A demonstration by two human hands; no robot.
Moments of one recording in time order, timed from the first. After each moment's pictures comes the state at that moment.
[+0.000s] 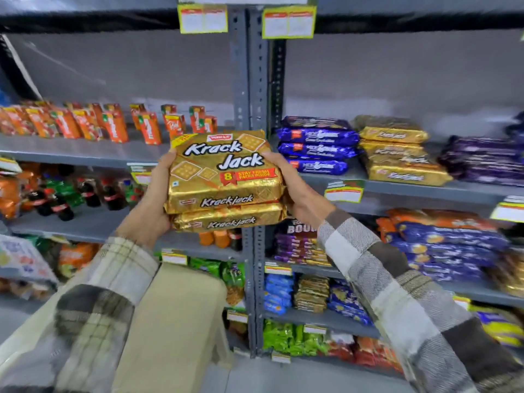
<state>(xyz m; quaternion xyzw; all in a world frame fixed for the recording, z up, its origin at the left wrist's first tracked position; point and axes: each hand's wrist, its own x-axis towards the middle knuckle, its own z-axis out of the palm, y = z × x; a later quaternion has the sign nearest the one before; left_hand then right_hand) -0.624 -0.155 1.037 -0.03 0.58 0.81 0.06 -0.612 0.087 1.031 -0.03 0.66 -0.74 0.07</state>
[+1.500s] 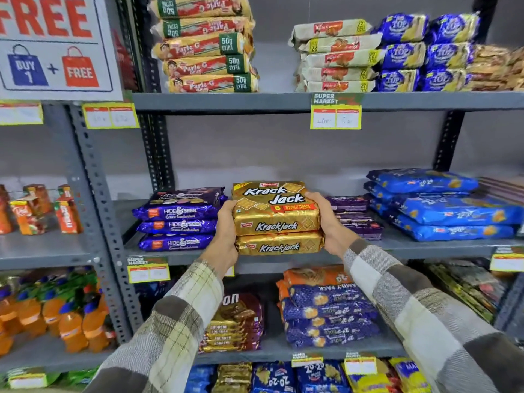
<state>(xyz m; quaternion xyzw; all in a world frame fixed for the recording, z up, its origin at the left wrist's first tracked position) -0.660 0.272 1.059 0.03 0.56 0.81 0.17 -0.604 0.478 1.065 0.15 0.61 -0.77 -0.08</state>
